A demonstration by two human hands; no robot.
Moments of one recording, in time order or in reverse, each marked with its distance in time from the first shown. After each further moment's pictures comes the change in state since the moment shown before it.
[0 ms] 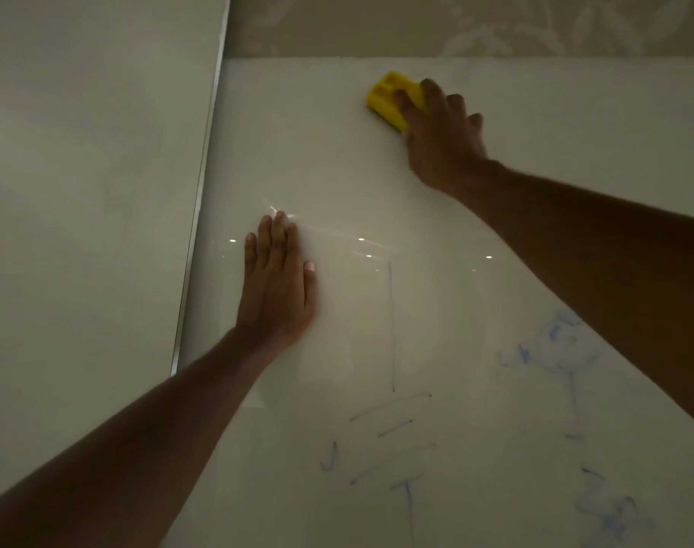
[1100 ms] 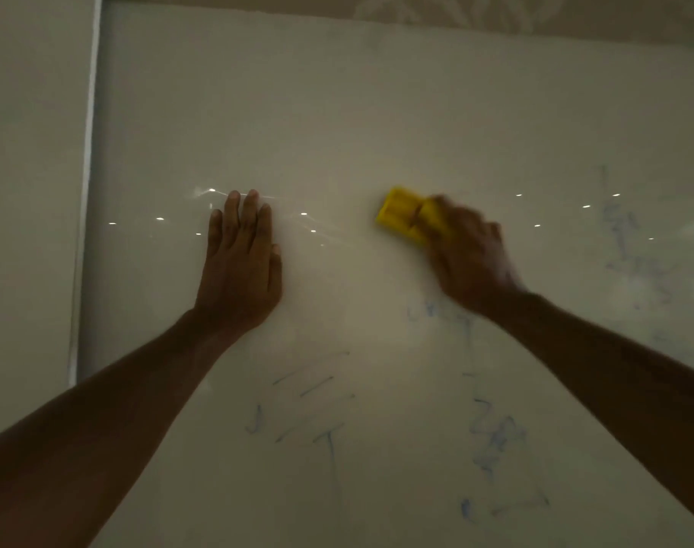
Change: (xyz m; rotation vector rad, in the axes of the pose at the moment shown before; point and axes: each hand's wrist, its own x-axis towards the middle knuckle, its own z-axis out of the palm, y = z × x) left_hand -0.004 0.056 0.008 -0.047 -0.047 0.151; right_hand -0.221 0.104 -0.004 0.033 0.099 -0.230
